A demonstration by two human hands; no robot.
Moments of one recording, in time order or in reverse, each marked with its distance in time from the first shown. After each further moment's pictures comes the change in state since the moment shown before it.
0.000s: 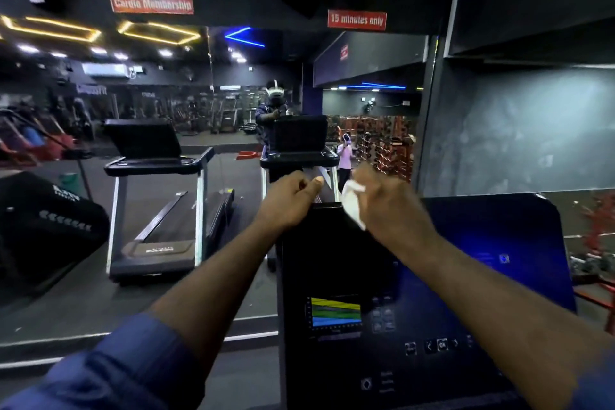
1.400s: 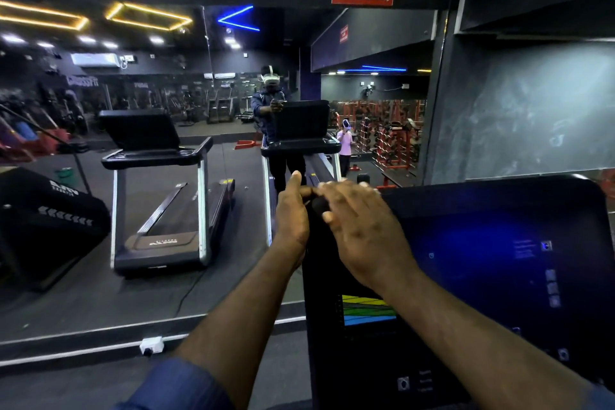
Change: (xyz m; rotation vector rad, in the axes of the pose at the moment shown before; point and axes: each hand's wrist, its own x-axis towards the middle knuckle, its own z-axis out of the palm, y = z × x) left_hand -0.012 -0.049 0.033 -0.982 0.129 -0.348; right_hand -0.036 -0.057 0.072 -0.024 -0.053 -0.079
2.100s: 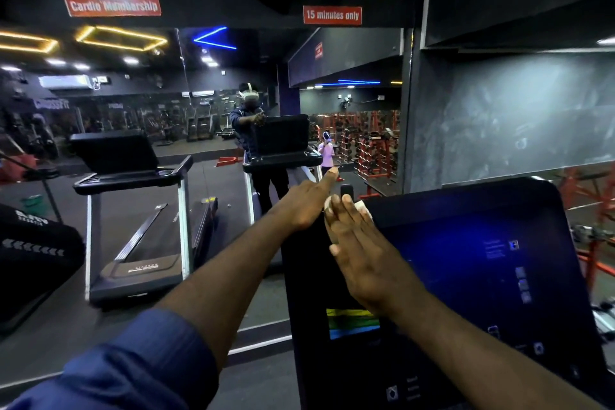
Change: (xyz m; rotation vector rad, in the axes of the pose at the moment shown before) left_hand 0.015 0.053 0.042 1.030 -0.465 0.112; right_hand -0.033 0.021 -0.010 0.117 -0.092 -0.023
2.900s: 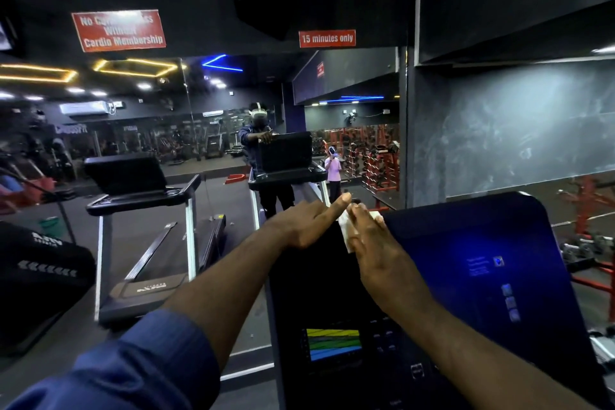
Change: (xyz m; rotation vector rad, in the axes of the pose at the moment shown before) left_hand -0.002 0.038 0.009 0.289 -0.130 0.045; right_hand -0.013 0.053 -0.012 0.008 0.106 0.129
